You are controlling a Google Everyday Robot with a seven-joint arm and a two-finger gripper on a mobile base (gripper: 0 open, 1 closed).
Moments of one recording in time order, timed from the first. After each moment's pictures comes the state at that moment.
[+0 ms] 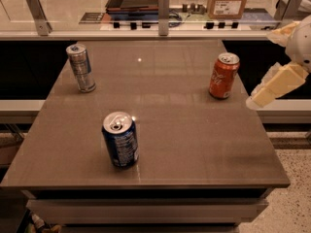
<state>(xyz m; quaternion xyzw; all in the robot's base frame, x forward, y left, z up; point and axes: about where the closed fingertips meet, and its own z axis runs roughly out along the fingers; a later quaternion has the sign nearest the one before) 0.499 -0.221 0.971 -0.53 0.78 0.01 0.34</state>
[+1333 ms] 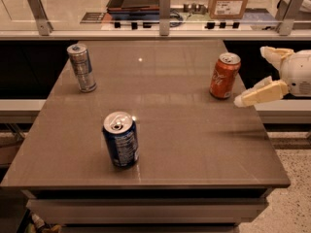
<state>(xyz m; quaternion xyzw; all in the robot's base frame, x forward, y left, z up) 0.556 -0.238 0.915 -0.45 0.72 0.14 0.51</state>
